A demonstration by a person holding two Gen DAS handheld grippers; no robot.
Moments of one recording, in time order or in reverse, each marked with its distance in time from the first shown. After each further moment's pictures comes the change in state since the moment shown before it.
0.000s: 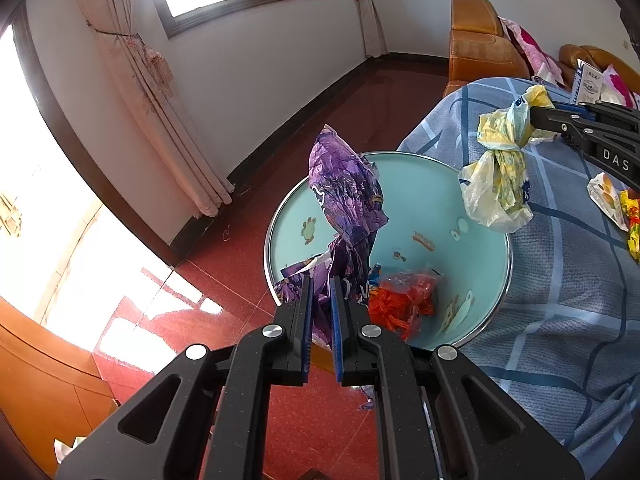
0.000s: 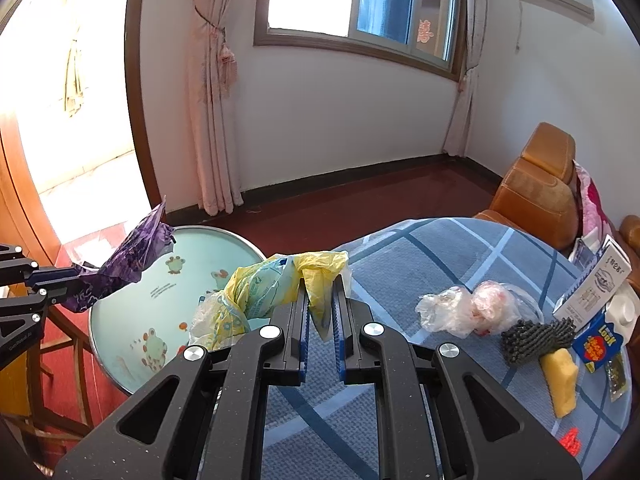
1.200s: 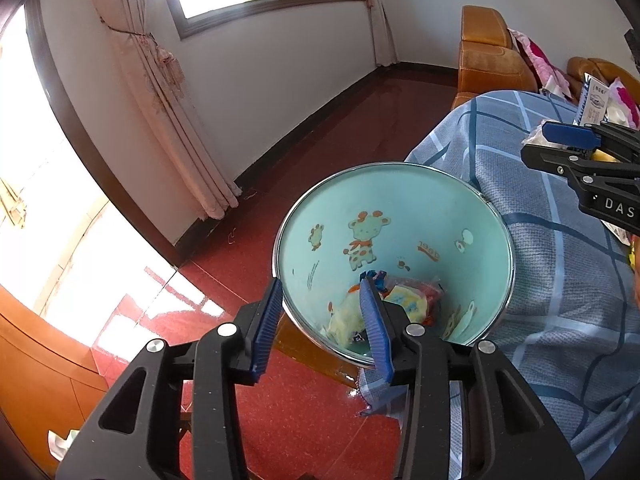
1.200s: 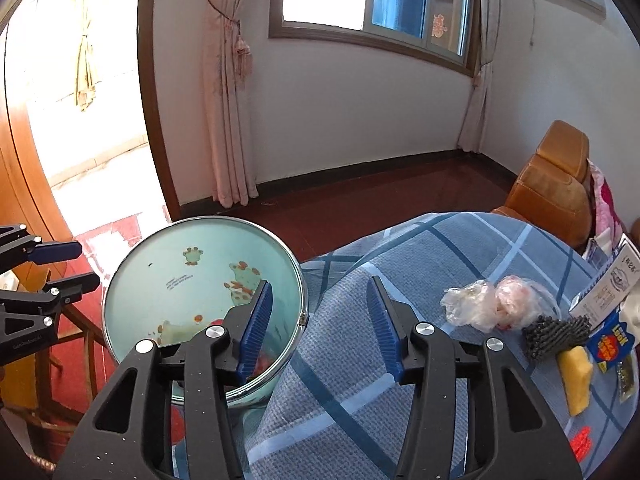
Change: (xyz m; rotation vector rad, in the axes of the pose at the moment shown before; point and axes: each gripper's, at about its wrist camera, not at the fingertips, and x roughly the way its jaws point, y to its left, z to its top) left arm -0.004 0.005 0.001 -0.037 -0.028 0.017; right arm 0.004 0.013 -0.003 -0.016 0.022 0.047
